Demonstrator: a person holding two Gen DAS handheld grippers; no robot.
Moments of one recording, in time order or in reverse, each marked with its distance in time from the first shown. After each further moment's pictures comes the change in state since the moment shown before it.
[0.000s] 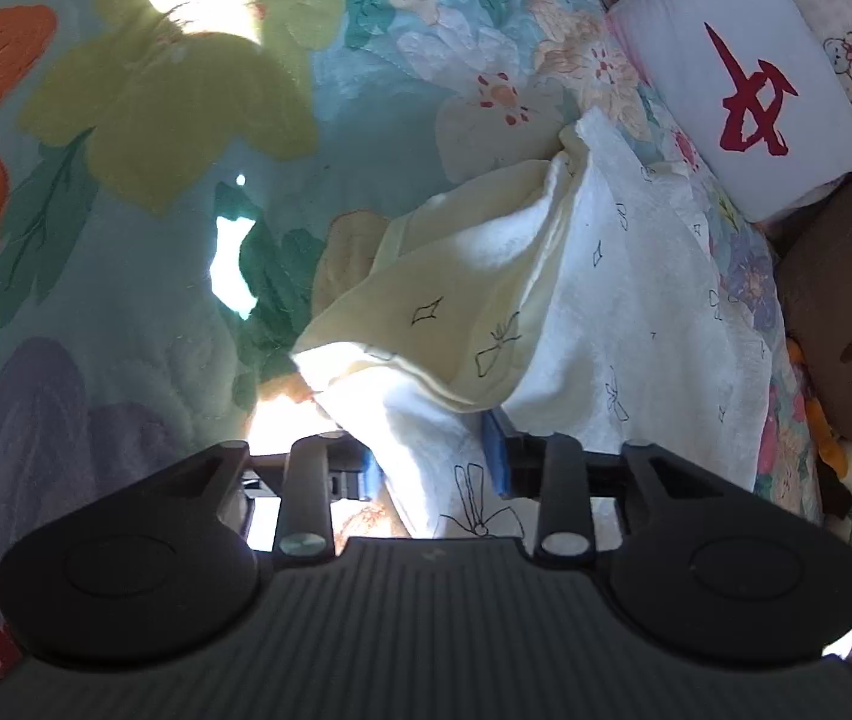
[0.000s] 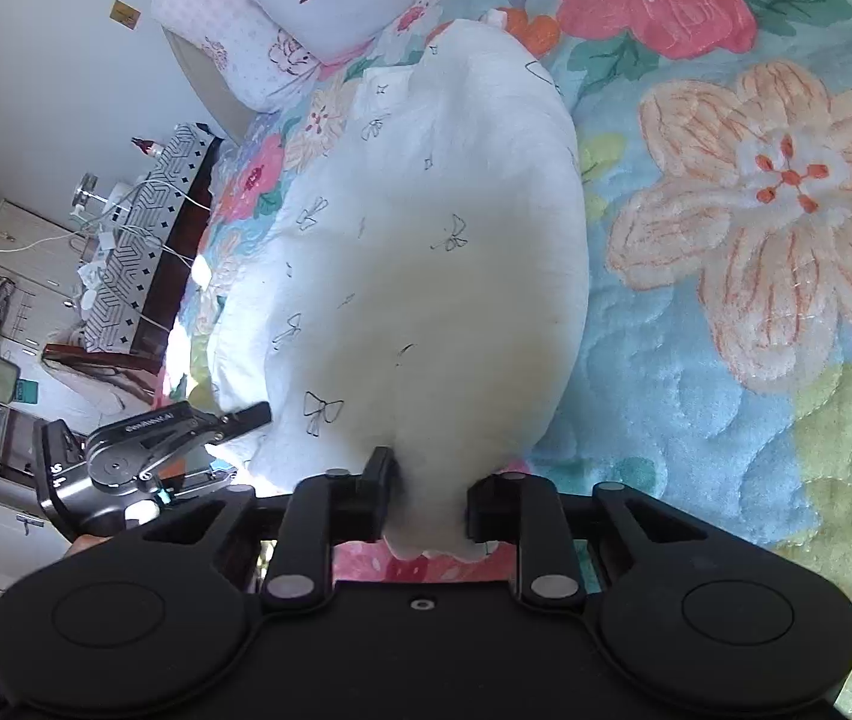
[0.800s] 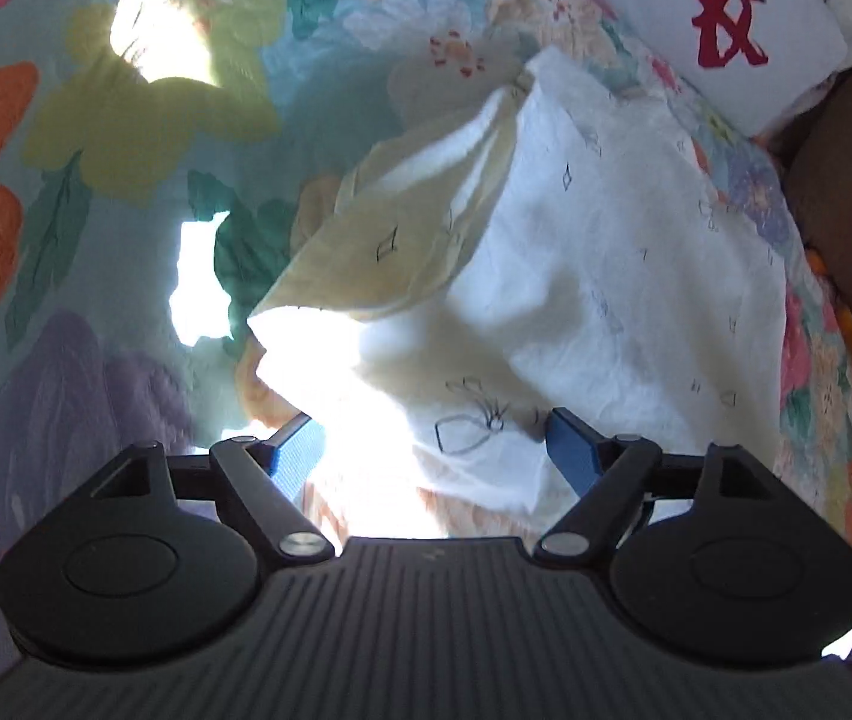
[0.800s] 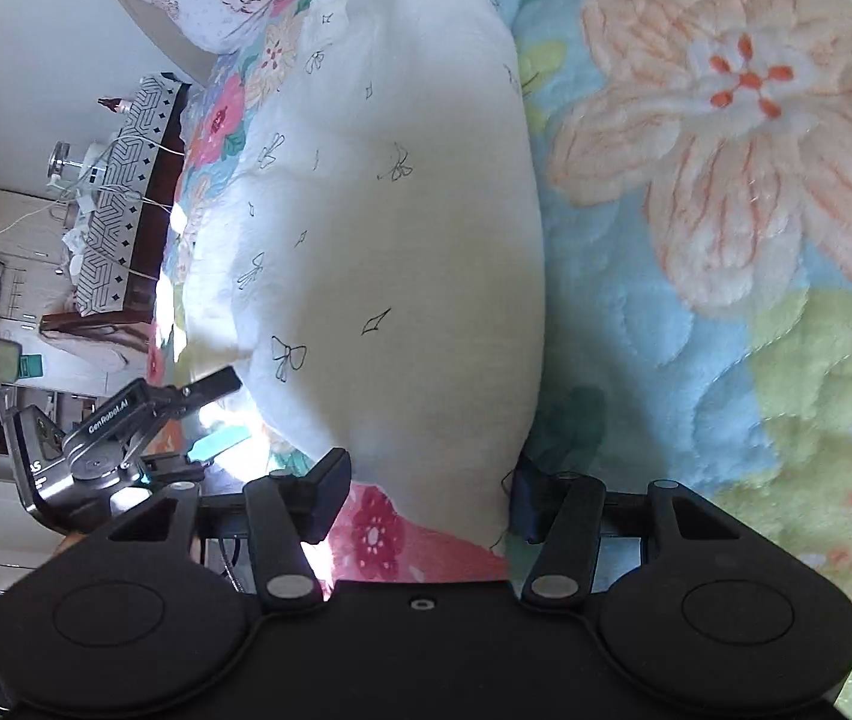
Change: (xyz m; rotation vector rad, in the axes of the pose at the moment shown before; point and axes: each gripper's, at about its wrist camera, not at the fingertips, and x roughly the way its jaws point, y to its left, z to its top) left arm -0.020 -0.024 -0.012 0.137 0.025 0.113; right arm 0.009 -0.020 -0.002 0.089 0.181 0.039
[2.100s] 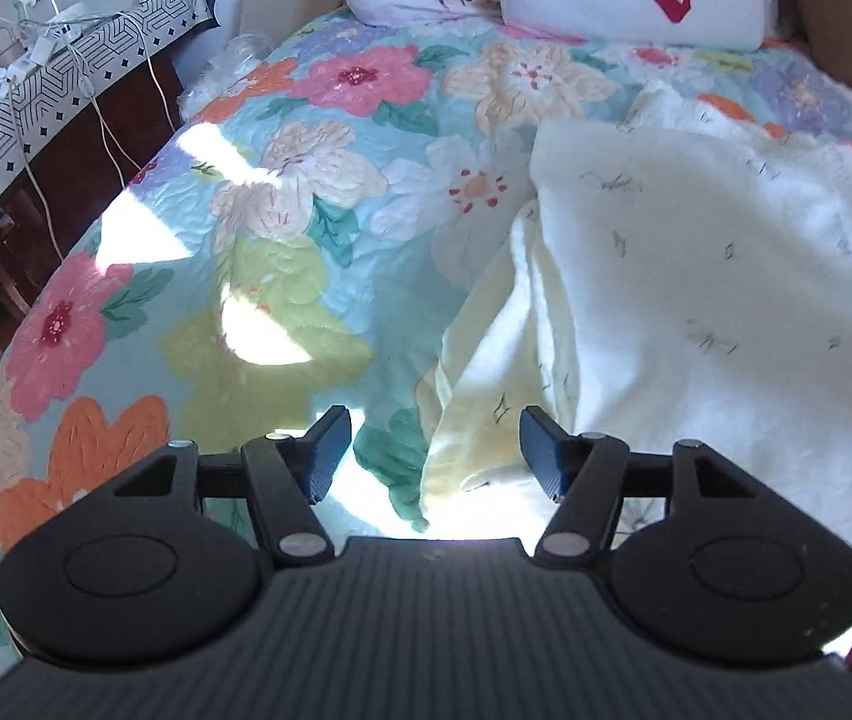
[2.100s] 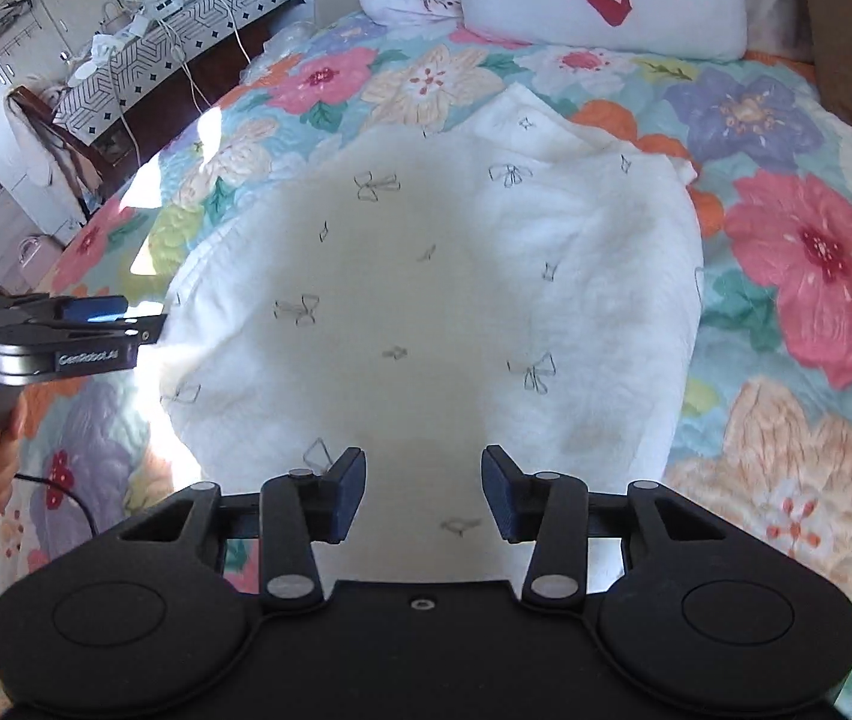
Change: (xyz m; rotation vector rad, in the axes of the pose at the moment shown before) left arm -0.005 -0.040 -0.001 0.574 -0.178 0.495; right arm 0.013 0.108 0.029 -0.621 -0.052 -0.357
